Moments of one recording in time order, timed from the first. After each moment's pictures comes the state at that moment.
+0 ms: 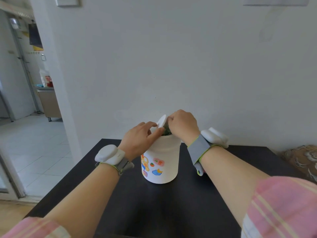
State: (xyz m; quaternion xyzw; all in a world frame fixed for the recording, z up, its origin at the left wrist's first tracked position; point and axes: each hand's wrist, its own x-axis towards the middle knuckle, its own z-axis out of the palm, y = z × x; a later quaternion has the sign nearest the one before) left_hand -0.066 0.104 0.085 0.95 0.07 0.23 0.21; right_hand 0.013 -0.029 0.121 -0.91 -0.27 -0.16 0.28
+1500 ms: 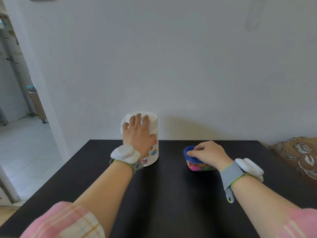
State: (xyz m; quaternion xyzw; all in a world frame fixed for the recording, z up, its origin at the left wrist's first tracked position) left_hand -0.010 0.069 0.060 0.94 0.16 0.30 -0.02; right_hand 0.053 -0.149 0.044 -0.94 -0.15 0.04 0.31
